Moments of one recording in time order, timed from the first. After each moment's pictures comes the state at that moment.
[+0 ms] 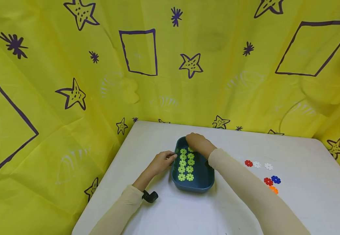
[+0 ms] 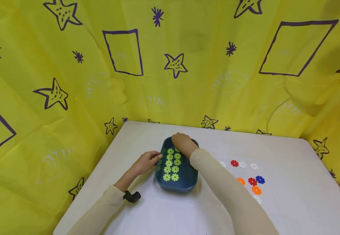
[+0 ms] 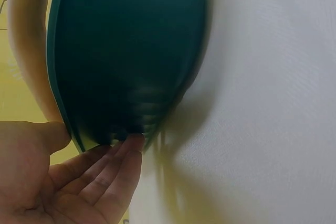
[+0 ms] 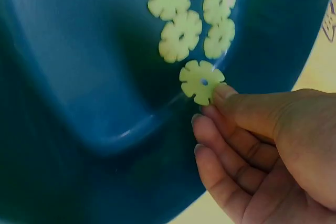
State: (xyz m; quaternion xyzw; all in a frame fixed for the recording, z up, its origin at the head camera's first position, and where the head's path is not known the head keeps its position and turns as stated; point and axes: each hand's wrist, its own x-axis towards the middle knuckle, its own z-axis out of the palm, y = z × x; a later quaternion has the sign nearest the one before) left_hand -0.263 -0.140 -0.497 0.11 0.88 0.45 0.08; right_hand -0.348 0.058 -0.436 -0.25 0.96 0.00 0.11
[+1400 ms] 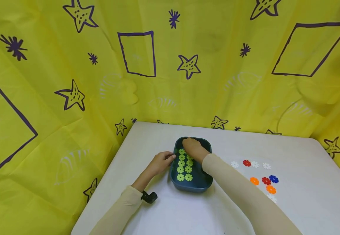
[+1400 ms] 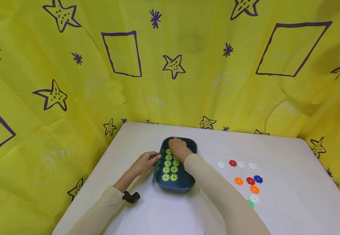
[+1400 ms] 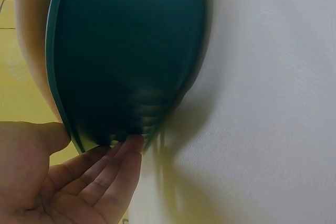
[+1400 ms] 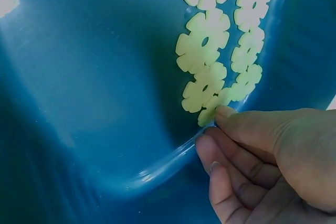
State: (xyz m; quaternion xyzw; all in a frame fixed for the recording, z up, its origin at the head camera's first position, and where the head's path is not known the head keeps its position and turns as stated) left_hand -0.260 -0.137 -0.496 0.10 0.88 0.45 0.08; right_hand -0.329 0.045 -0.453 -0.20 0.97 -0.08 0.09
